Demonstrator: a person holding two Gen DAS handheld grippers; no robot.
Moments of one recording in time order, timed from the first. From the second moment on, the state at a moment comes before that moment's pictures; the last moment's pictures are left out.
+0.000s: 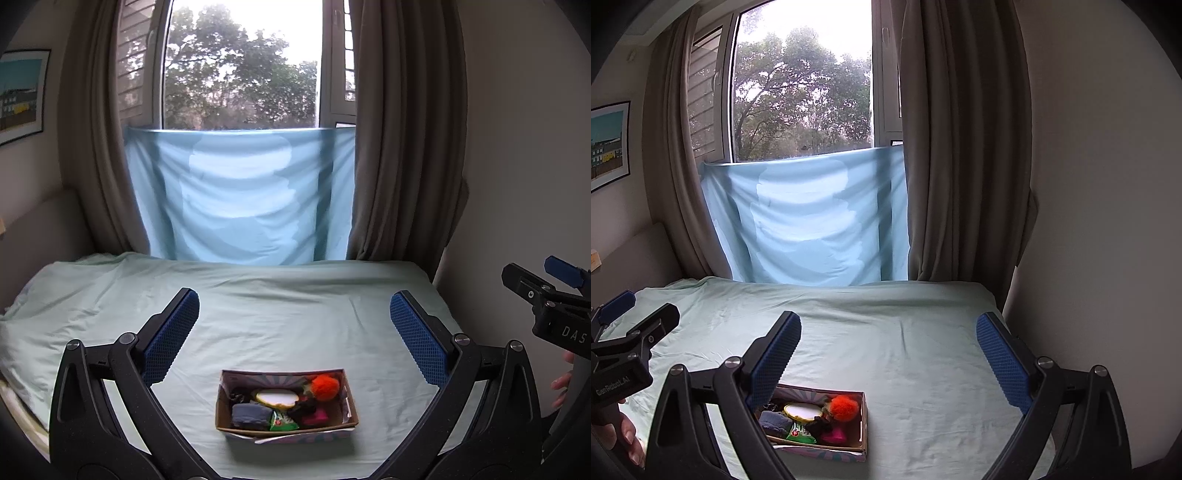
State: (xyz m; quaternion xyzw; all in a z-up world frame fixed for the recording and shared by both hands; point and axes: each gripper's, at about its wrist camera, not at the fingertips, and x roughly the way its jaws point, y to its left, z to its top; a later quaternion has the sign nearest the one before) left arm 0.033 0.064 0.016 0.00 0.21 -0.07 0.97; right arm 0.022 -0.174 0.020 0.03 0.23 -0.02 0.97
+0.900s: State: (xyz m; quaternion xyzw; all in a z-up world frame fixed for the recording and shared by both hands) left arm 0.033 0.067 0.016 0.00 0.21 -0.07 0.98; right arm 0.023 -0.167 0.023 0.04 0.23 -0.03 0.97
